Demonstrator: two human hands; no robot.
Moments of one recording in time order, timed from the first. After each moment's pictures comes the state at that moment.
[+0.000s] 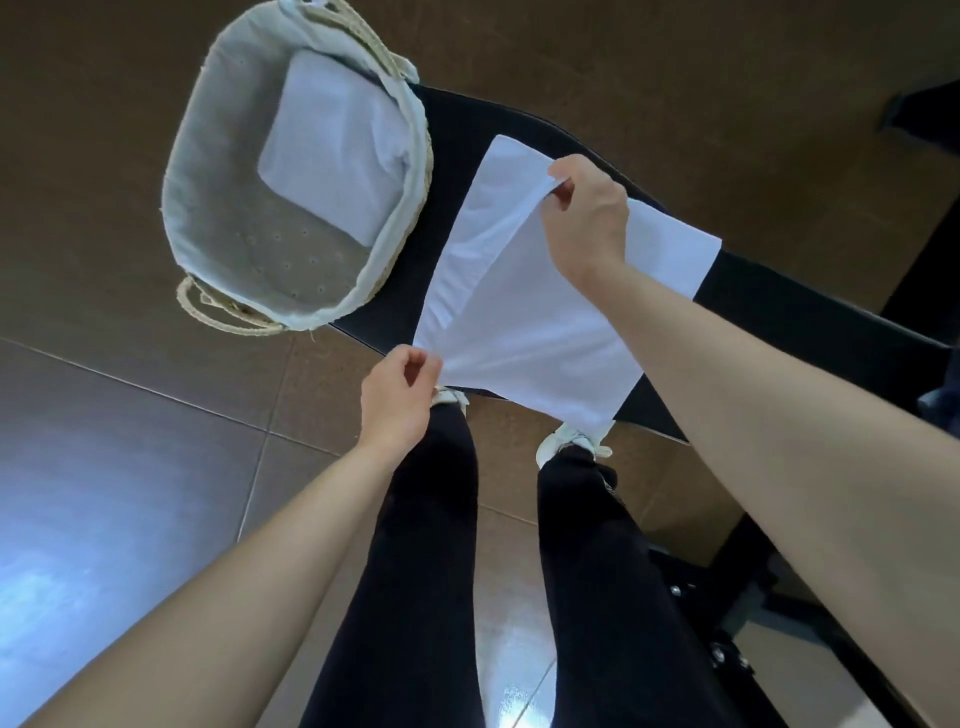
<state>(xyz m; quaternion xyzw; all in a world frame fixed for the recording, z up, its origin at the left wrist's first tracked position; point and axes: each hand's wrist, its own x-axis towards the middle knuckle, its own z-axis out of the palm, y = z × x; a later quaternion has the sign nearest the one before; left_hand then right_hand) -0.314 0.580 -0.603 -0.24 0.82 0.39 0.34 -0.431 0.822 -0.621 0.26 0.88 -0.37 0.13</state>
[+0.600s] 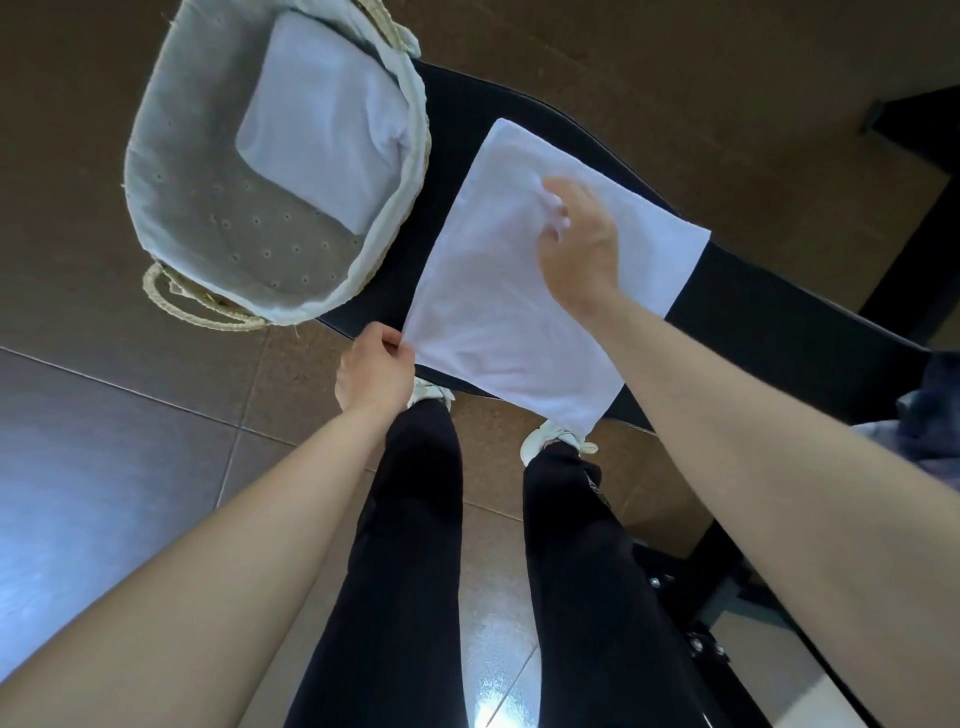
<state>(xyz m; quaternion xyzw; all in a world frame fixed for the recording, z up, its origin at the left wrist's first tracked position) -0.337 0.570 -0.647 -0.24 0.87 0.23 0.37 -0.401 0.814 -0.647 0.22 0.90 -0.37 0.13</state>
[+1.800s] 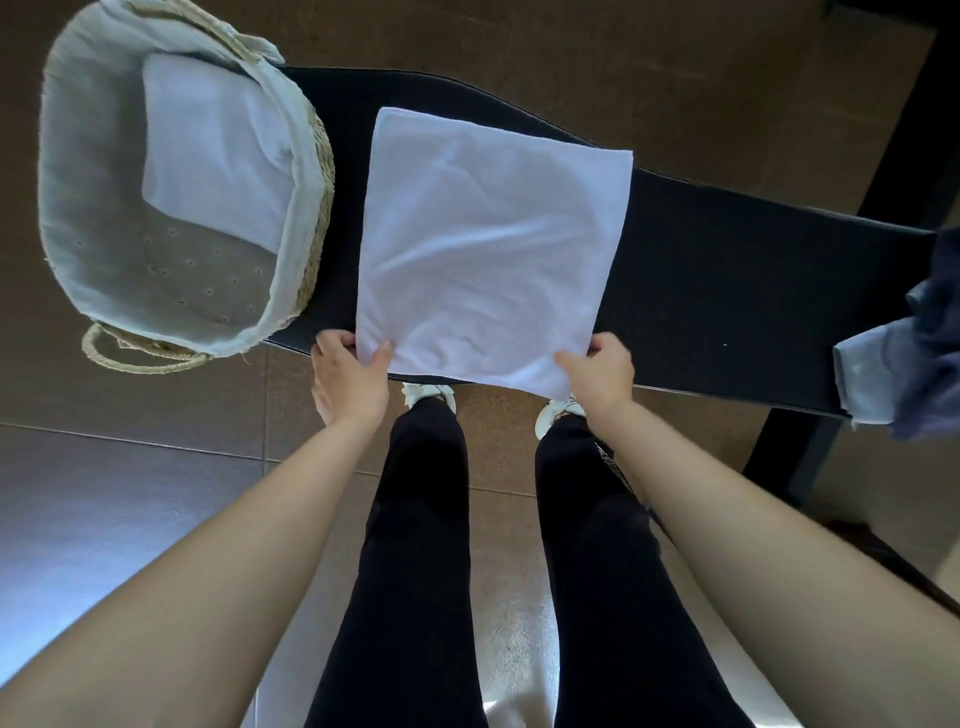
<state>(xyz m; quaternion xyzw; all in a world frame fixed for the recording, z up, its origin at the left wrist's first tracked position) -0.322 0.592 -0.650 -0.21 0.91 0.19 0.31 -0.224 0.840 -0.644 0.62 0.61 -0.44 0.23</state>
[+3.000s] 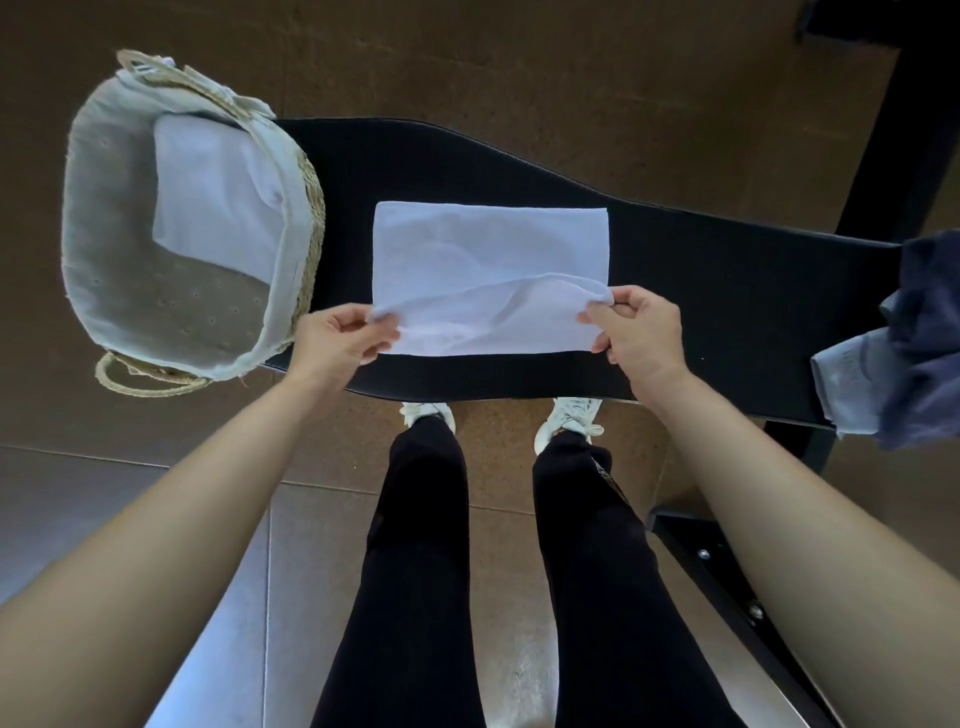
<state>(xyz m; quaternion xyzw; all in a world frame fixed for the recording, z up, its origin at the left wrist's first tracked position) -0.392 0.617 -0.599 -0.20 0.74 0.47 0.43 -0.257 0.917 -0.597 0.53 0.64 -0.54 0.14</state>
